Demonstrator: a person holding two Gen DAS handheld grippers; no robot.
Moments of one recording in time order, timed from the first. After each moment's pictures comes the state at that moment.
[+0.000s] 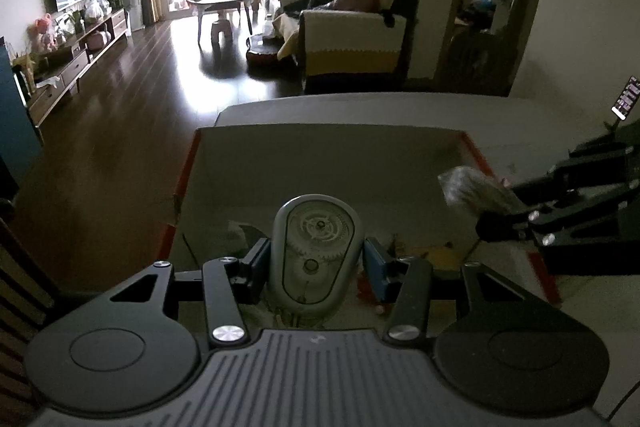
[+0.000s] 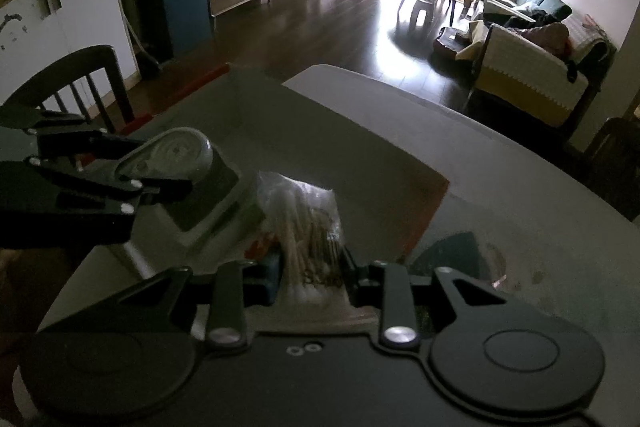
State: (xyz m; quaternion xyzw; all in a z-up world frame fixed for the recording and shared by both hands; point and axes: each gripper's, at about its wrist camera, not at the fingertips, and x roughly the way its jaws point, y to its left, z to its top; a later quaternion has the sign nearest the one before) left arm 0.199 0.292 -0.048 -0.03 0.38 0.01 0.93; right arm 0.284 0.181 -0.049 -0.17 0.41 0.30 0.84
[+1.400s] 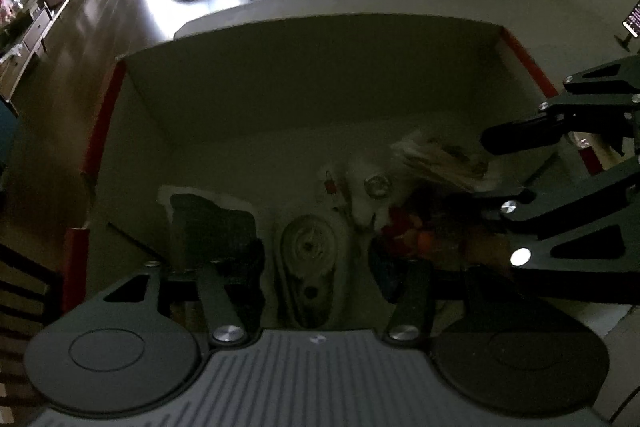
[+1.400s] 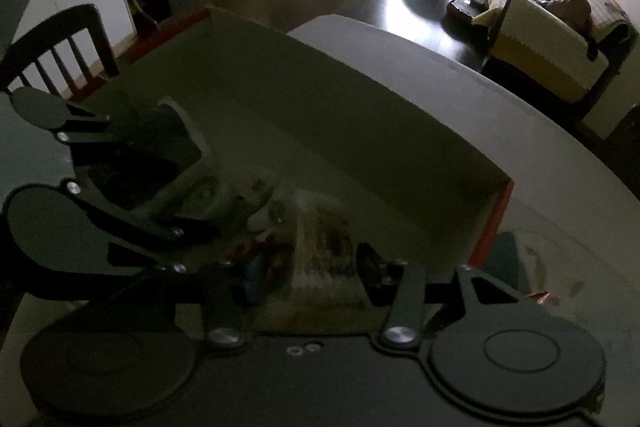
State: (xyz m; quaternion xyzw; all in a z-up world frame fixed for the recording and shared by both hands) left arm 0.268 0.291 -0.102 0.01 0.51 -0.03 0.86; right arm 0.317 0.206 -0.090 -0.19 0.47 0.29 0.81
